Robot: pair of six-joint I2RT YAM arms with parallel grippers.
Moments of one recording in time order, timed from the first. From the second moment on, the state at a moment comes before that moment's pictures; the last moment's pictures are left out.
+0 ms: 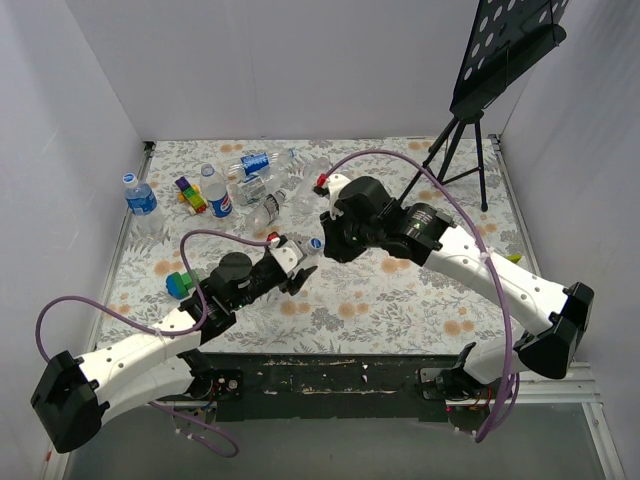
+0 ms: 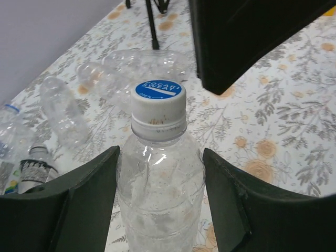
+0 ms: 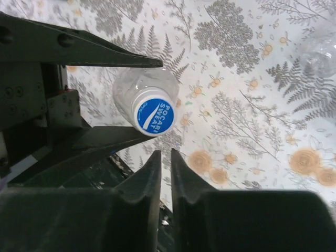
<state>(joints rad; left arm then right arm) -0.81 0.89 0.48 0.29 0.12 0.25 0.96 1.41 1.47 -0.80 -0.05 0.26</state>
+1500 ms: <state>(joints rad) 0.20 1.09 0.23 1.10 -0.38 -0.01 0.94 0.66 0.35 0.19 0.16 0.04</state>
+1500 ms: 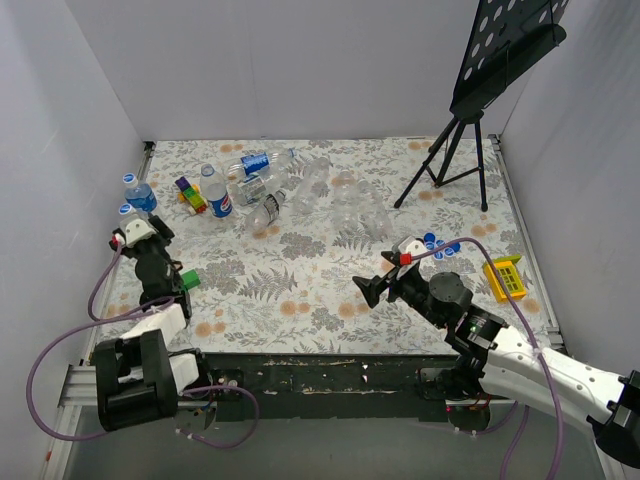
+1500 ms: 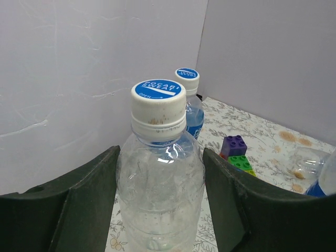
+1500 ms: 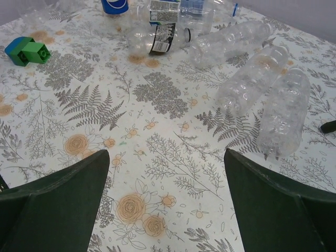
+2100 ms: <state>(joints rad) 0.32 1.41 0.31 1.35 -0.22 -0.03 0.94 0.64 0.35 0.23 0.16 0.02</state>
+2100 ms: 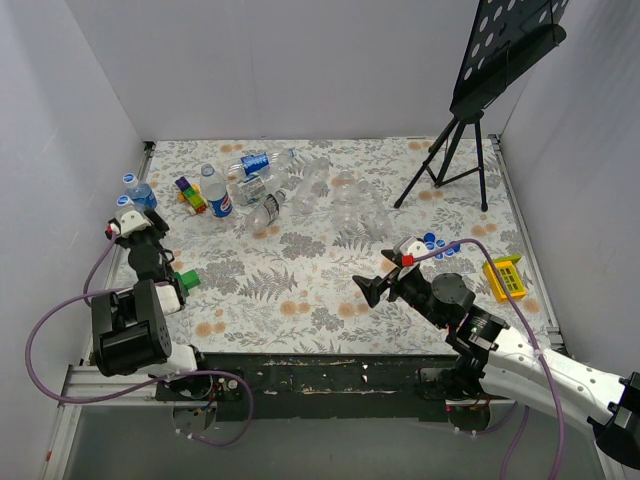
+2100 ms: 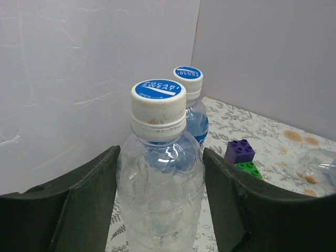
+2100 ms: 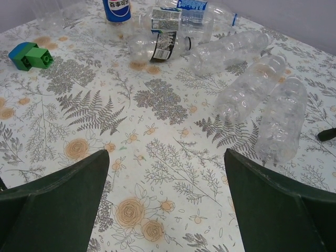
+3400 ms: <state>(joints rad) 0.35 1.50 0.30 1.38 -0.23 -0.05 0.94 0.64 0.35 0.24 0.11 -0.02</state>
